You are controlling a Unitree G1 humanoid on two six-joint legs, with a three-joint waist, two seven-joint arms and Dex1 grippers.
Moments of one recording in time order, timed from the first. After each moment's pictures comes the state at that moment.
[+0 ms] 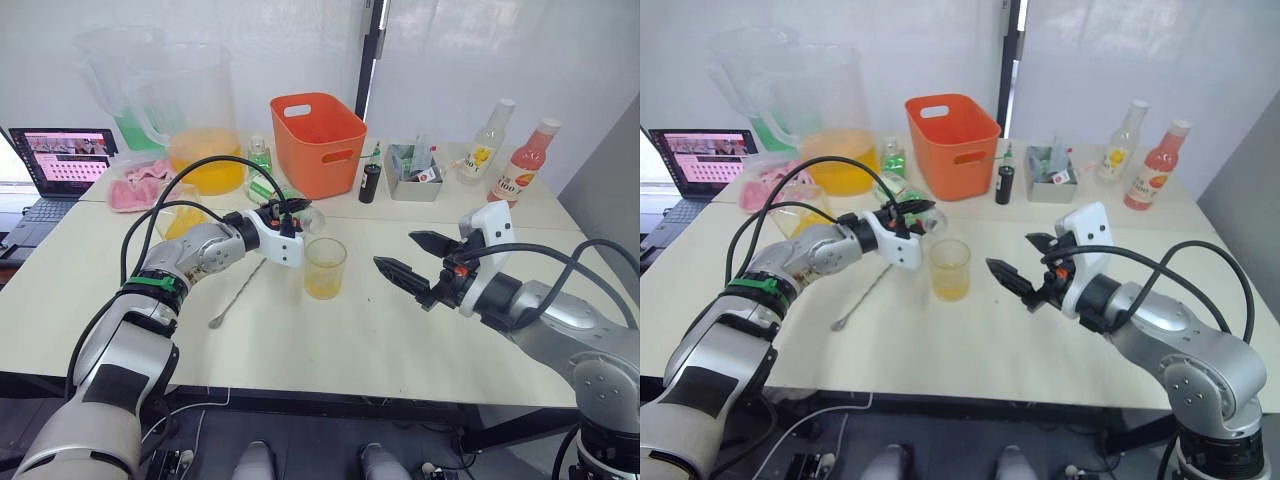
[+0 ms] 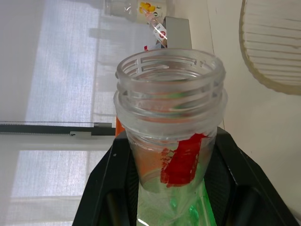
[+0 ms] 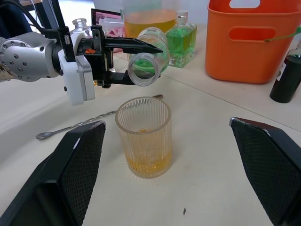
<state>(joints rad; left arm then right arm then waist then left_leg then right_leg) -1.10 0.57 -0.43 0.96 0.73 -0.85 -0.10 -0.37 -0.64 -0.20 -0.68 0.95 0.96 0.22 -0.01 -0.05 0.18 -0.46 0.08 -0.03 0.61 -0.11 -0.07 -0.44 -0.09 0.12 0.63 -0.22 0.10</state>
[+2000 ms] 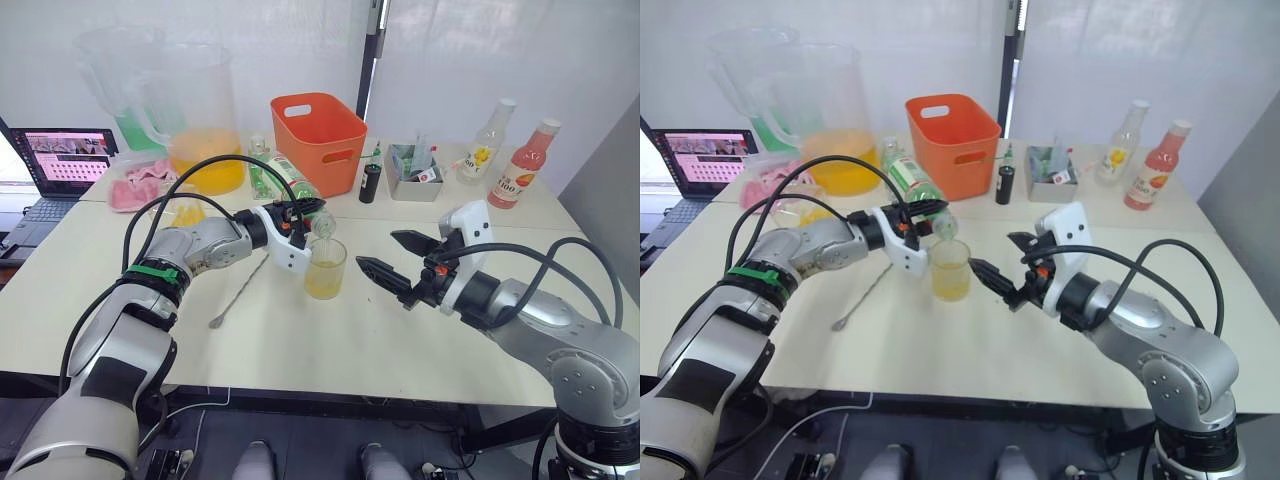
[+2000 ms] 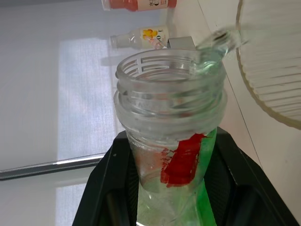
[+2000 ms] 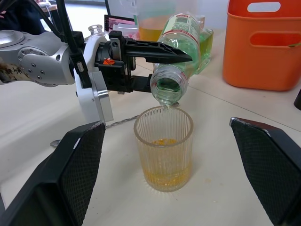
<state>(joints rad) -1.15 0.59 -0.51 0.90 0.90 -0.87 0.05 -0.42 -0.57 -0.14 -0.67 0.93 0.96 0.21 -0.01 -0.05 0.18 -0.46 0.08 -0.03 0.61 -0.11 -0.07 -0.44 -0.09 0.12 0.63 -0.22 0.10</state>
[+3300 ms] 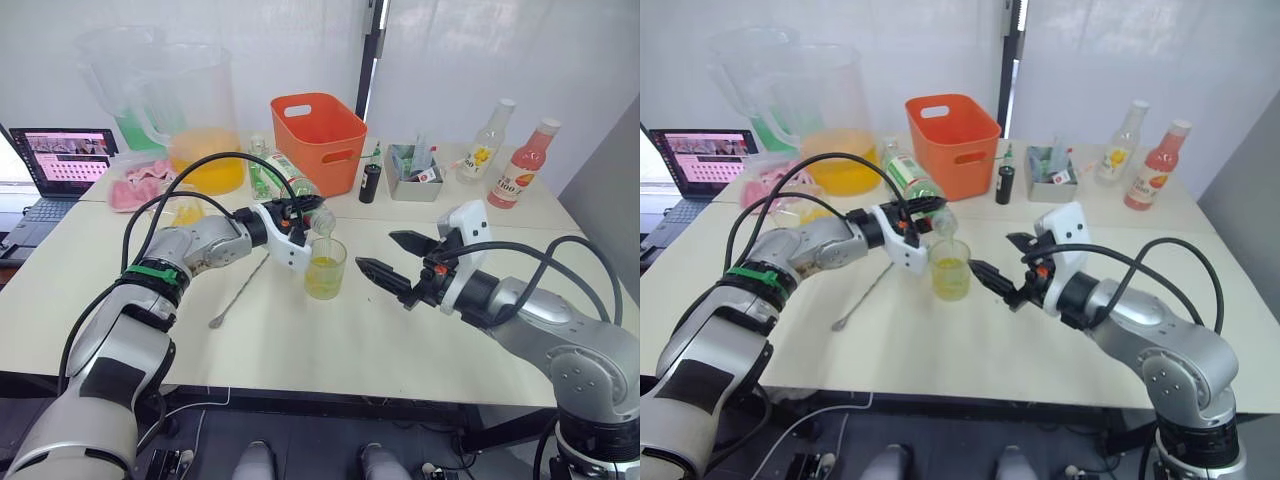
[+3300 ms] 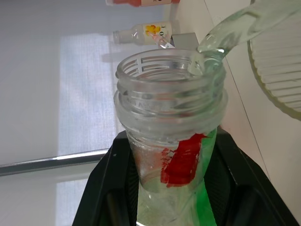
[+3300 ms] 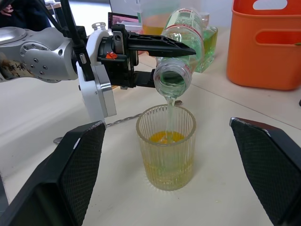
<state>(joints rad) -1.13 0.59 -0.50 0.88 0.84 -0.84 0.01 -0.43 -0.58 -0.13 -0.65 0.92 0.96 0.24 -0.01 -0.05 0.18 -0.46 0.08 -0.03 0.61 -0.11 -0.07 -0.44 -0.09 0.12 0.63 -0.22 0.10</state>
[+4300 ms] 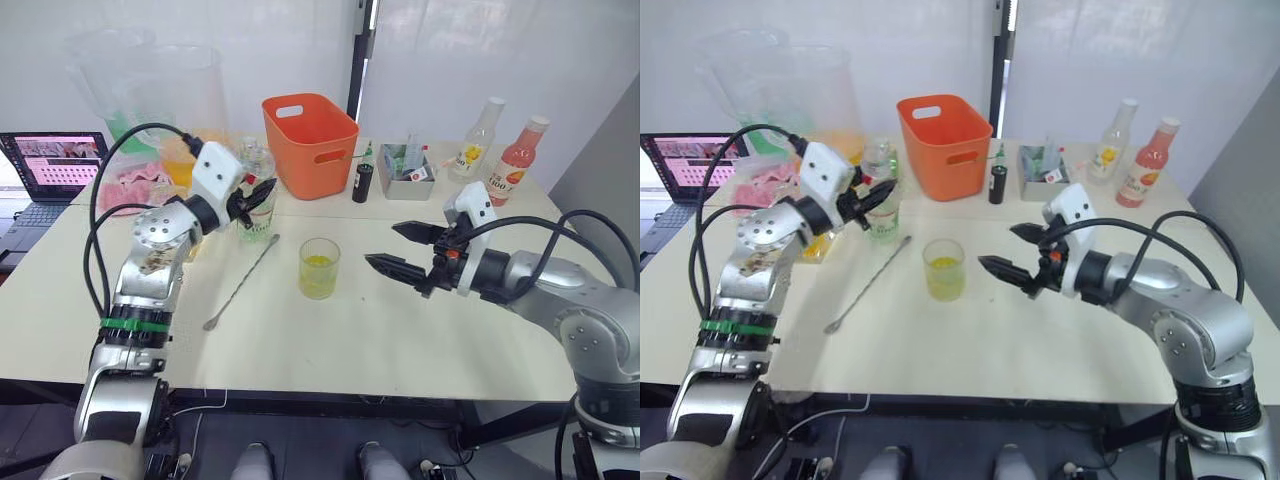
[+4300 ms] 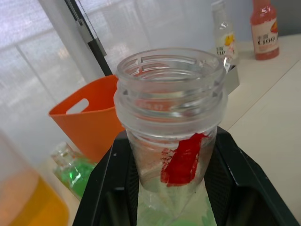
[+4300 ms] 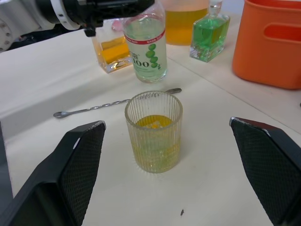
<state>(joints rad) -0.74 0.54 0.09 0.09 -0.26 0.29 -0.65 -0.56 -0.73 -0.08 -0.40 0.81 0.90 0.59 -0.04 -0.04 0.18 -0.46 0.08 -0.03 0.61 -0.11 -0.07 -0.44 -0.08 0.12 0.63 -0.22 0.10</state>
